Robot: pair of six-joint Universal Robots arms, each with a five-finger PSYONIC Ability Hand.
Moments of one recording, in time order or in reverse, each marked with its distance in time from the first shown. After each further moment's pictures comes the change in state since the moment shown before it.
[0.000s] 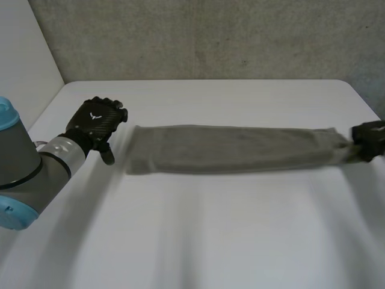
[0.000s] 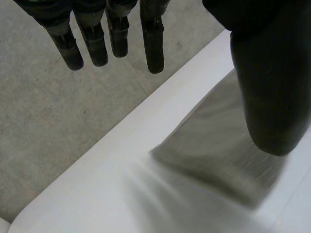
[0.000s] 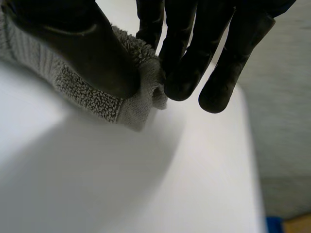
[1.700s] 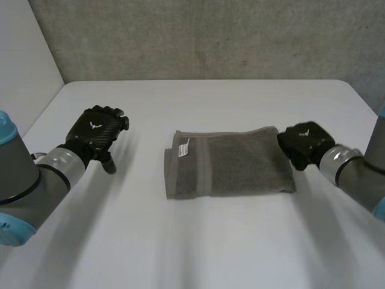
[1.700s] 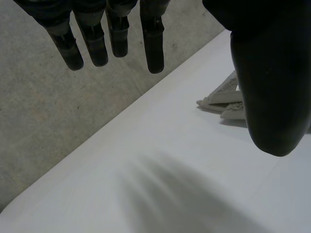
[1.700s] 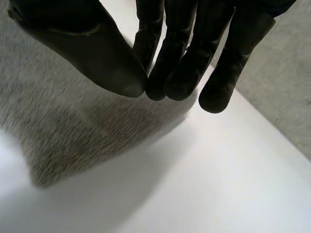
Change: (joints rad) left arm -0.007 0.053 -0.106 0.043 -0.001 -0.041; right arm 0.362 -0.159 0.167 0.014 -0.020 0.015; left_hand 0.000 -0.001 0.000 0.000 0.000; right_hand 0.032 0.037 0.000 0.000 0.017
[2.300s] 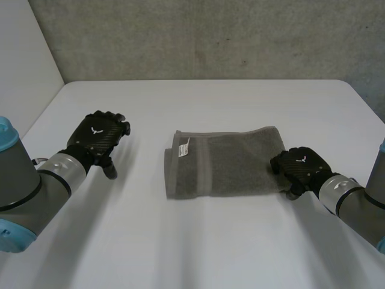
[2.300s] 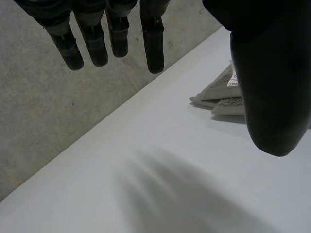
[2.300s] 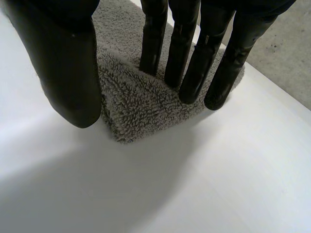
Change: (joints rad) left arm -0.004 0.007 -0.036 0.013 0.001 0.000; right arm -0.050 -0.007 0.254 -0.192 -0.104 0.034; left_hand 0.000 0.000 0.000 0.000 0.000; right_hand -0.635 -0.593 -0.609 -0.617 -0.621
